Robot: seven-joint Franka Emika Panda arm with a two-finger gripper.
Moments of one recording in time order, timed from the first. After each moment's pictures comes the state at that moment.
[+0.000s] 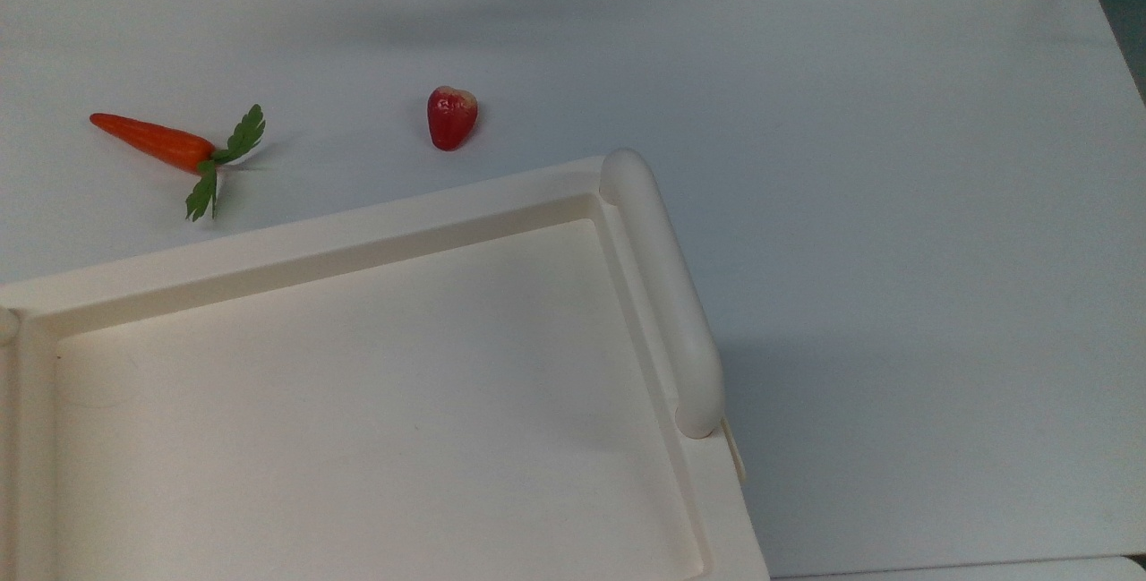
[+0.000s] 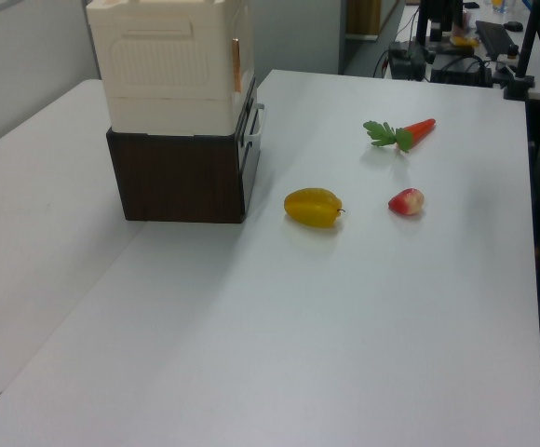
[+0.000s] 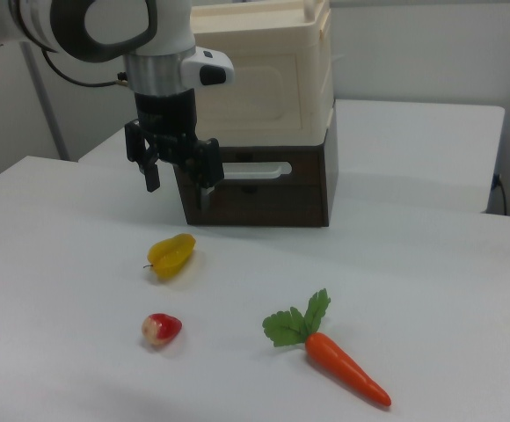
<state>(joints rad) 0.04 0.00 -0.32 -1.55 0.05 1.48 -0.25</state>
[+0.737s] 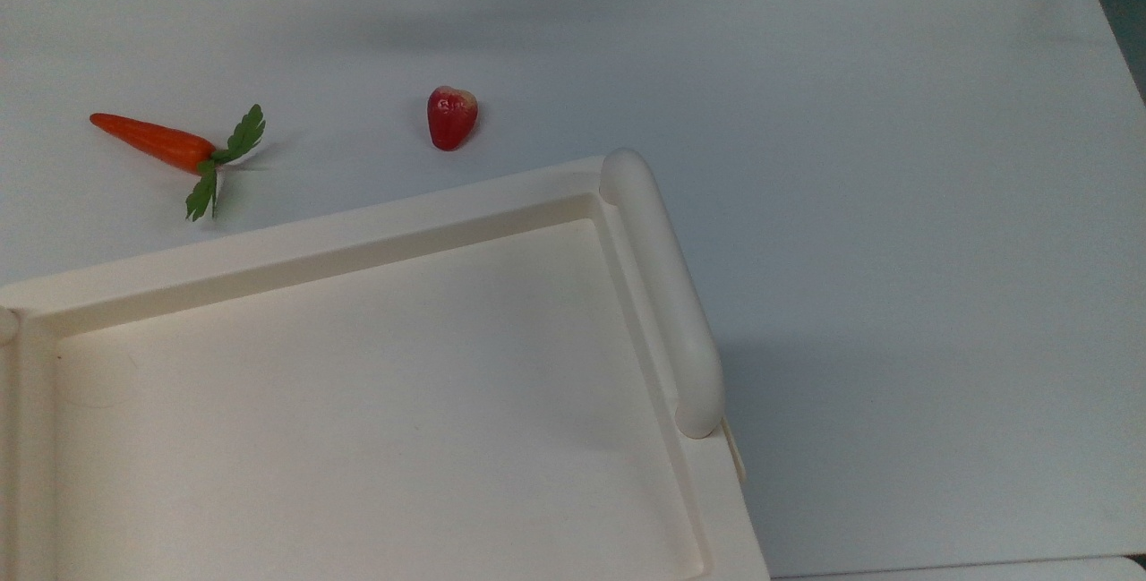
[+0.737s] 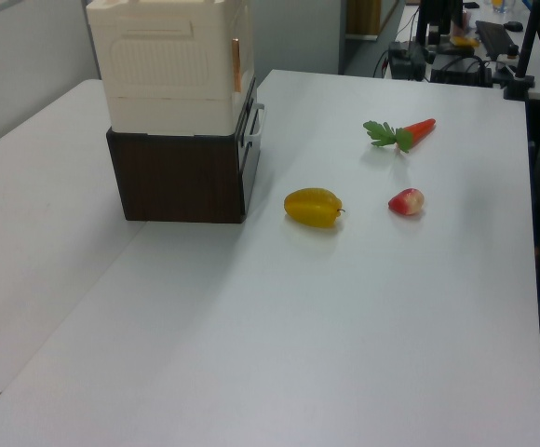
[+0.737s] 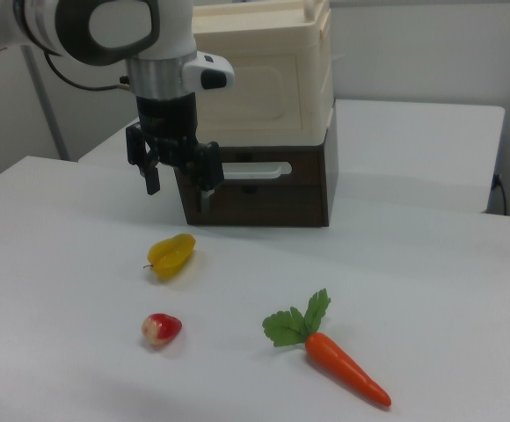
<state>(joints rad) 0.05 0.01 -0.32 -1.55 0.05 1.48 -0.25</state>
